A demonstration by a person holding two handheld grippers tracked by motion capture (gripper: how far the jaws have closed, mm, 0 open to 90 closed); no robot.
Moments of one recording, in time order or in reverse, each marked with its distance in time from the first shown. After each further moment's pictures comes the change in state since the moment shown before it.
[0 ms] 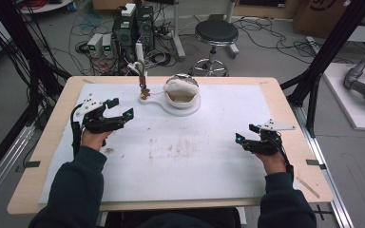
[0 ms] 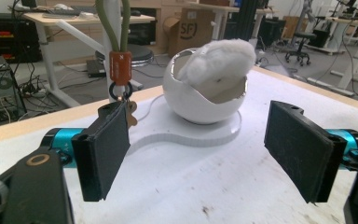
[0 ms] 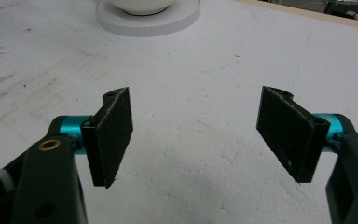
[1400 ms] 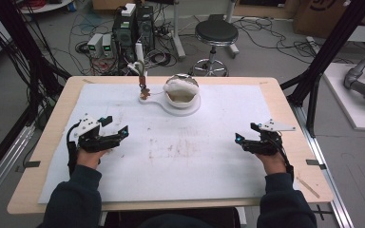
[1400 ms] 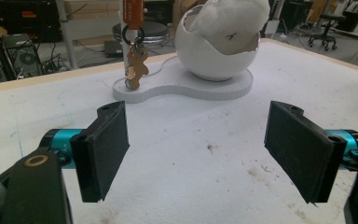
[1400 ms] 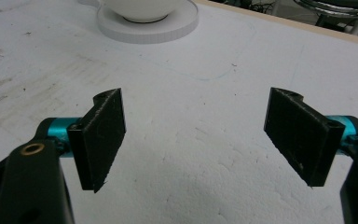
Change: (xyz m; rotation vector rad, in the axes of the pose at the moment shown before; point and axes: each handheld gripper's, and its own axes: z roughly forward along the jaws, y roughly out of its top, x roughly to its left) left arm -0.011 -0.037 -0.026 0.067 0.077 -0.003; right arm 0.004 0.003 -0.003 -0.027 -0.019 -0.025
